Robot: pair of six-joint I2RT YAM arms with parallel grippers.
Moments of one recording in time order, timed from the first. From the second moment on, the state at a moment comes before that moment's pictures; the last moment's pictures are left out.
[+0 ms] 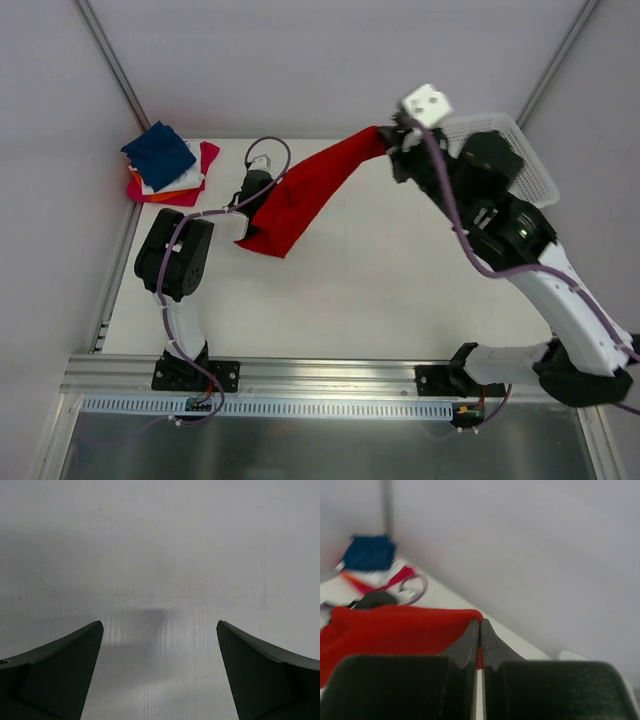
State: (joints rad) left arm -0.35 1.90 1.04 0.31 -0.03 -0.54; right arm 0.88 1.29 1.81 -0.52 0.23 -0.31
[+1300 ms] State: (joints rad) left arm -0.34 1.91 1.04 0.29 -0.03 -0.54; right arm 0.64 1.37 2.10 -0.57 0.18 -0.09
